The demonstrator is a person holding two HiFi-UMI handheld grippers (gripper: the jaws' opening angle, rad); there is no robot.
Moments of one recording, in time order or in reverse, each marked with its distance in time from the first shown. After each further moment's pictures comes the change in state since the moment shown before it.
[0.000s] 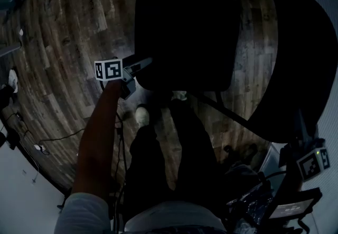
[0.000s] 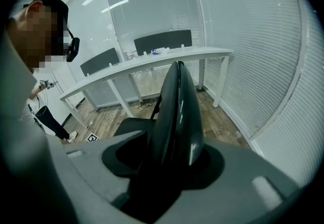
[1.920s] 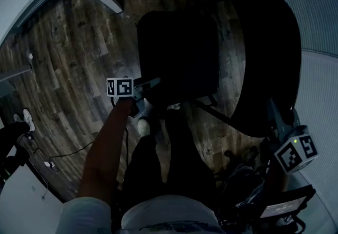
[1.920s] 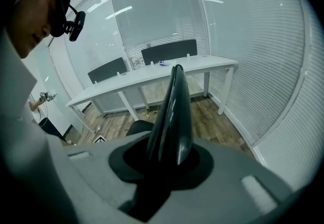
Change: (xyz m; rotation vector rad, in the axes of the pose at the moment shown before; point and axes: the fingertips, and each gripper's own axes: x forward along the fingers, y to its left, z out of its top) left arm 0.017 -0.146 -0.014 -0.020 0.109 -0.043; right arm -0.057 0.043 0.058 -0.013 -0.040 0.049
